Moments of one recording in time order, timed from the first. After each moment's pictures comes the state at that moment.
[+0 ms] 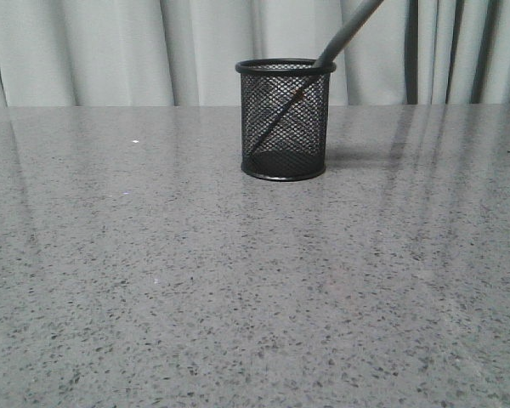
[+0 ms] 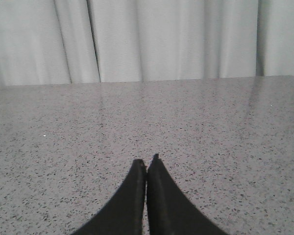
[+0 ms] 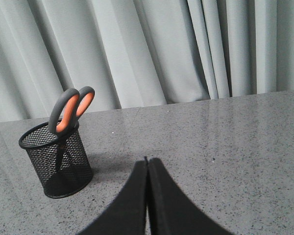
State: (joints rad) left arm -0.05 0.00 0.00 -0.01 0.11 0.03; right arm 0.06 0.19 -0.26 0.58 0.17 -0.40
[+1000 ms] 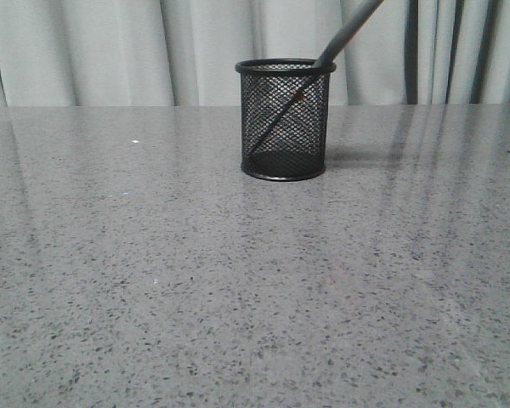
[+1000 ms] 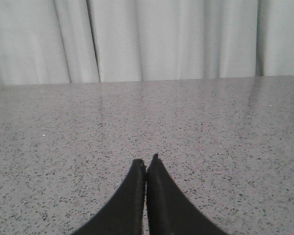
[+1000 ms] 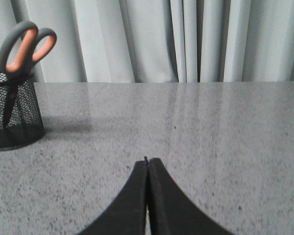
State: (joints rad) left arm -0.05 0.00 0.00 -0.01 0.11 0.03; right arm 0.06 0.00 0.01 0.16 0.08 -0.14
